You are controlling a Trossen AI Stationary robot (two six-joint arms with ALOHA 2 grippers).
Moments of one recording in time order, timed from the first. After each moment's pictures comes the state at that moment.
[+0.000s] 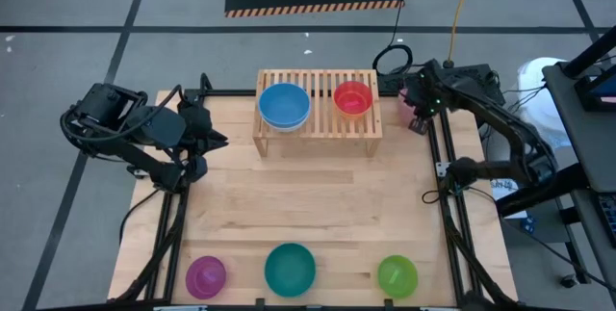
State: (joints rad) left arm -0.28 1.32 2.04 -1.57 -0.36 -0.42; right arm -1.07 1.18 0.88 -0.93 0.02 -0.61
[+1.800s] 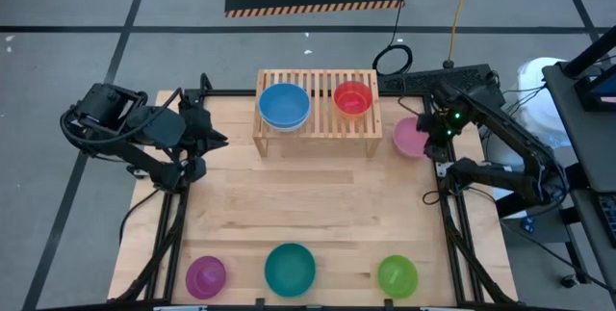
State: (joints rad) left arm -0.28 1.32 2.04 -1.57 -0.36 -0.37; right arm -1.01 1.00 0.87 -1.45 -0.31 -0.63
